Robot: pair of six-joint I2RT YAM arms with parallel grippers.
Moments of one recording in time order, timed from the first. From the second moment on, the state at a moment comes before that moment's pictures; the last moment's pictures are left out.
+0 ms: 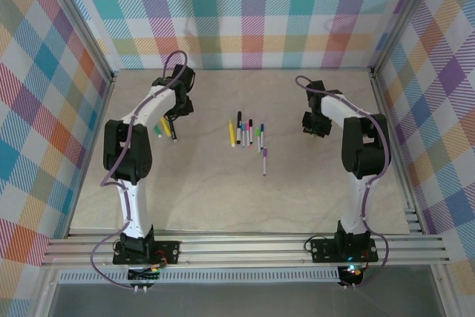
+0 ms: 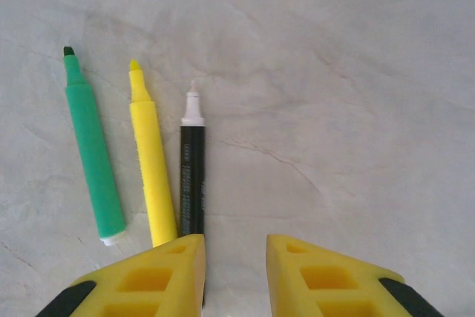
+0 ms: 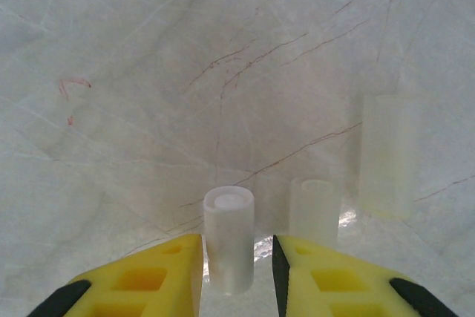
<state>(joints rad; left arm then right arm) -0.25 2.03 1.73 -0.89 -0.32 -0.48 0.16 2.06 1.51 -0.84 0.12 0.49</state>
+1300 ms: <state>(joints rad) -0.59 2.17 1.62 -0.61 -0.28 -0.72 0.27 1.54 1.14 -0.65 -0.20 0.52</state>
